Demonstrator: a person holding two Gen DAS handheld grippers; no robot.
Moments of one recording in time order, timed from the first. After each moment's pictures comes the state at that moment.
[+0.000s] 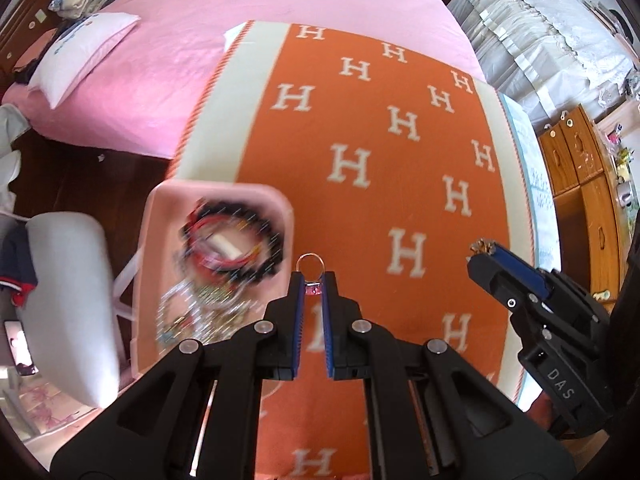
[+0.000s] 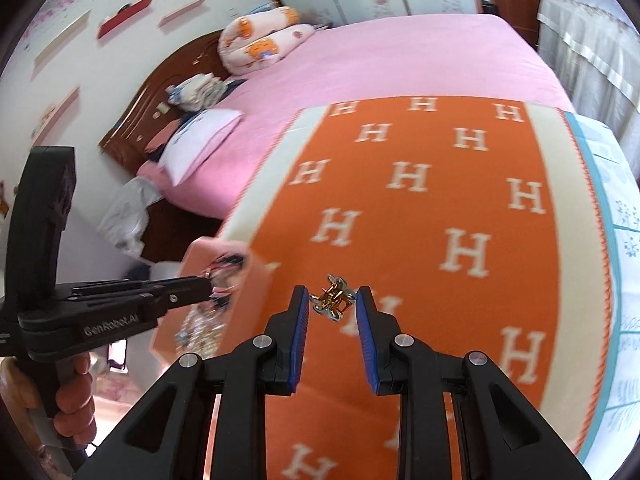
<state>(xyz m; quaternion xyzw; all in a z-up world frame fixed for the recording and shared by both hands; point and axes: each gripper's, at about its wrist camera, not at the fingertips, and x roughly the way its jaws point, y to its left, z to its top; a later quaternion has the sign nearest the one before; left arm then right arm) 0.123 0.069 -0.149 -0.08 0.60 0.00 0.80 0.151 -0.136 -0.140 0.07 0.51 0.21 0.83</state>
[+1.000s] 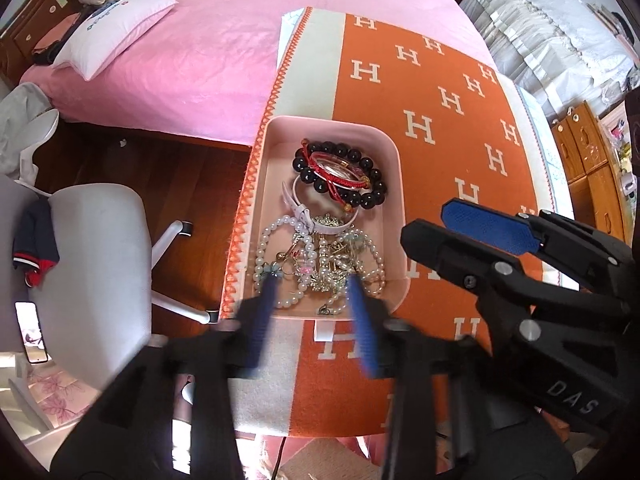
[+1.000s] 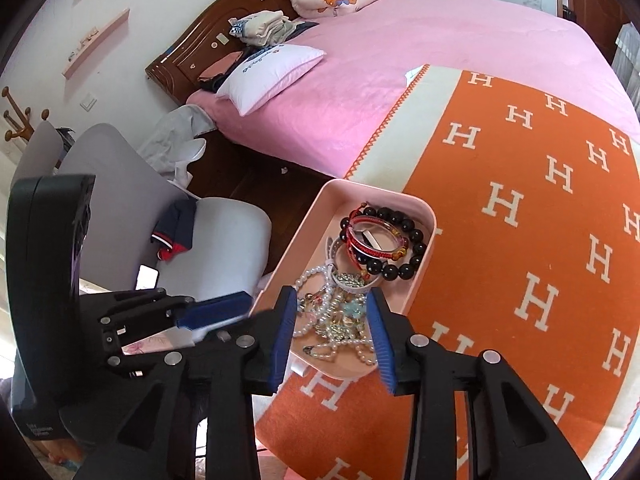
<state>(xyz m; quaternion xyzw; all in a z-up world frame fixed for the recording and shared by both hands) 0.042 0.162 -0.148 -0.08 0.59 0.01 0.80 0.105 0.045 -0.118 0.00 0.56 0.30 0.77</state>
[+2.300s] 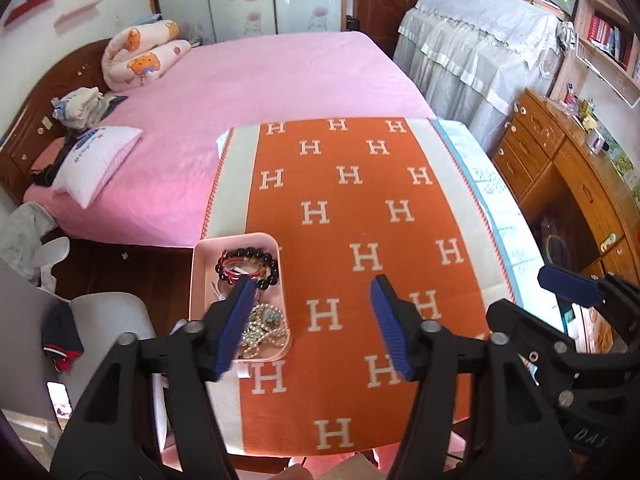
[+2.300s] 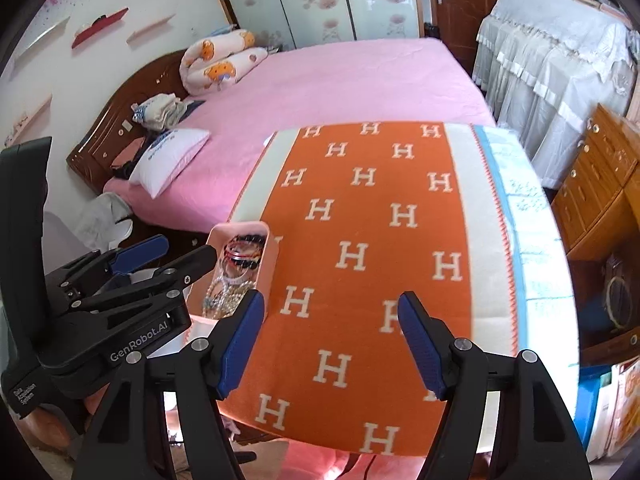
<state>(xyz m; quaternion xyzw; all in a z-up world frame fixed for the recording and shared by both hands) 0.005 0.015 -0.023 0.03 0.46 -0.04 0.89 -0.016 -0.161 0.020 0.04 0.49 0.09 0.87</state>
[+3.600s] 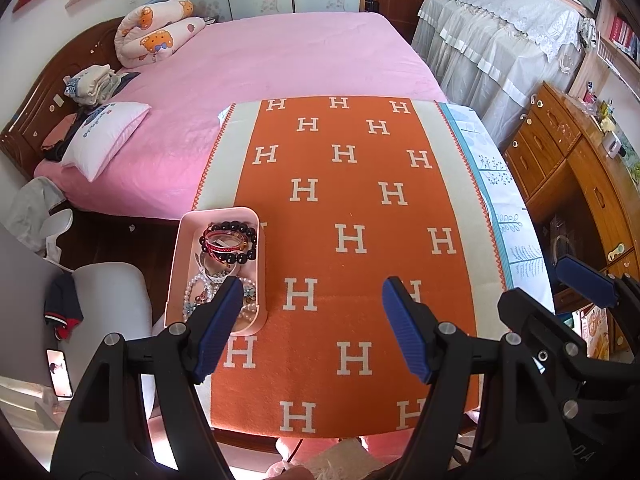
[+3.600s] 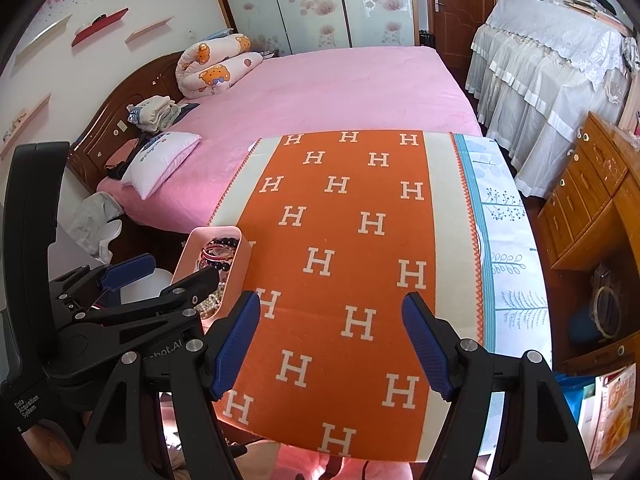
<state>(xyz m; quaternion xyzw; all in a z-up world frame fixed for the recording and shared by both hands) 0.004 -0.020 -0.037 0.02 0.50 -0.01 0.87 -0.019 -0.190 0.030 0.03 0.48 0.08 0.87</state>
